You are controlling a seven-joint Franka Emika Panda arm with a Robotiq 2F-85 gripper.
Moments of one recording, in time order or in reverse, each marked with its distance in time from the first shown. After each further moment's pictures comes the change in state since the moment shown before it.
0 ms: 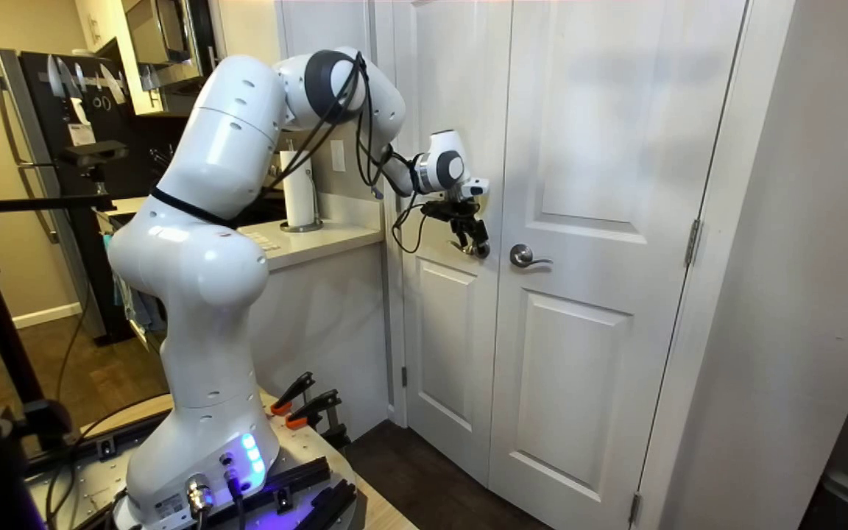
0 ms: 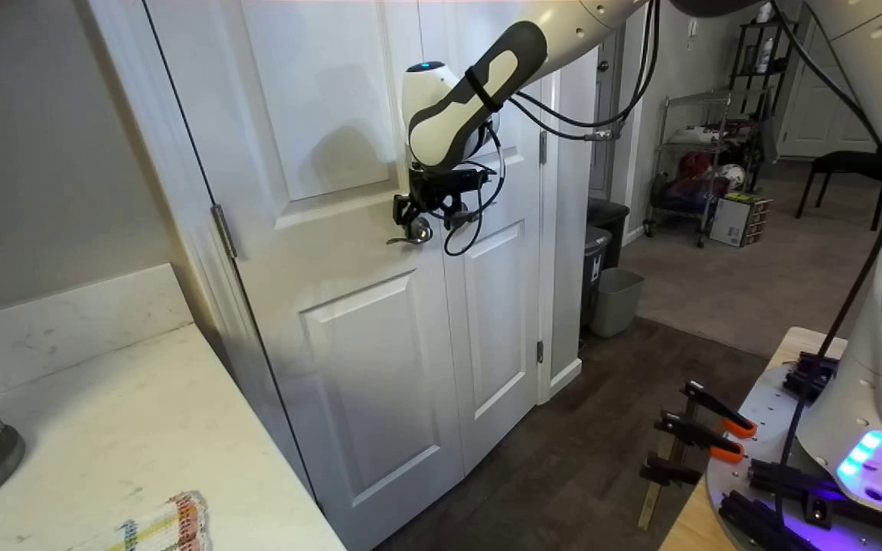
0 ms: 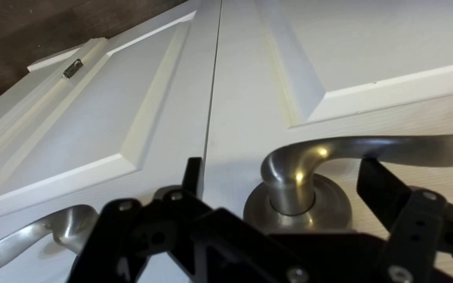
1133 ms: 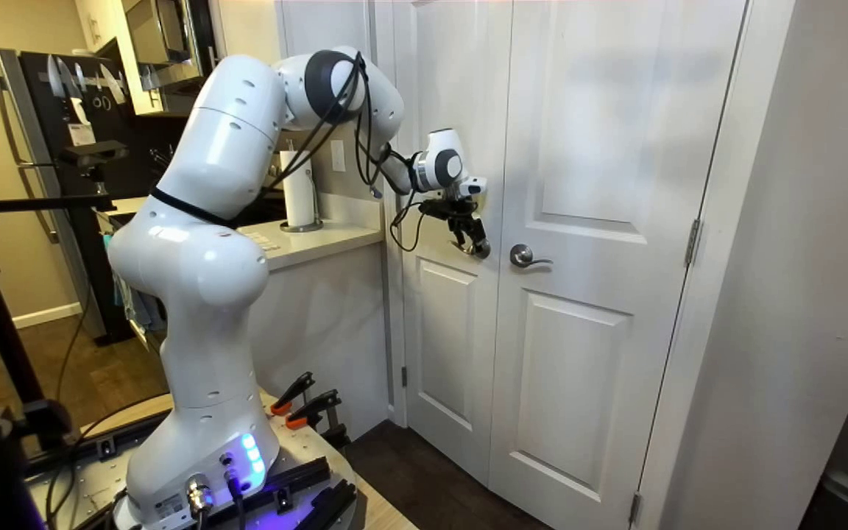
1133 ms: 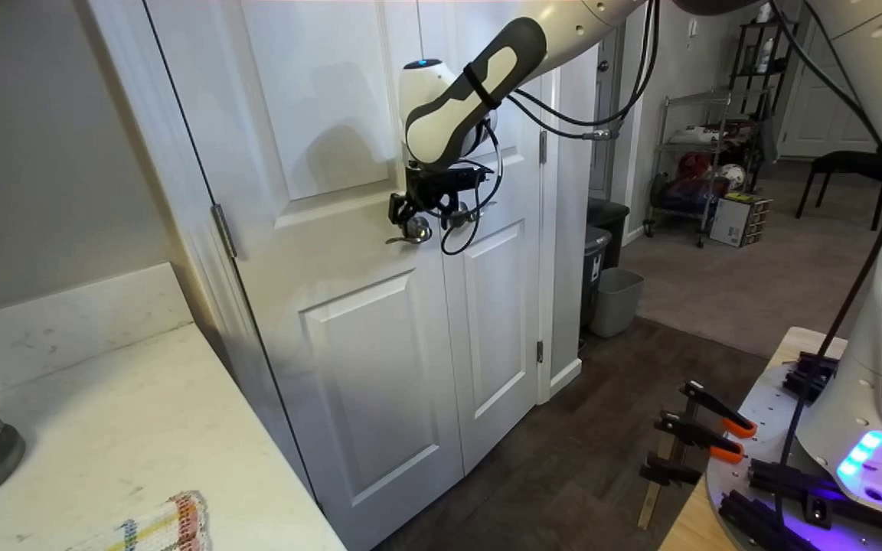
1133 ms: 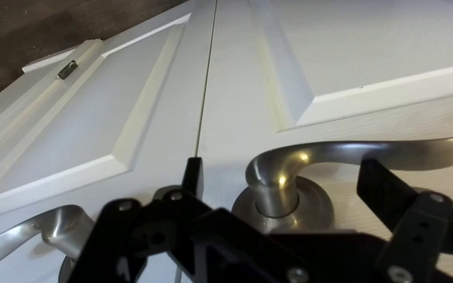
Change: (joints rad) arm -0.002 -0.002 0.015 0.008 0.002 -0.009 0.000
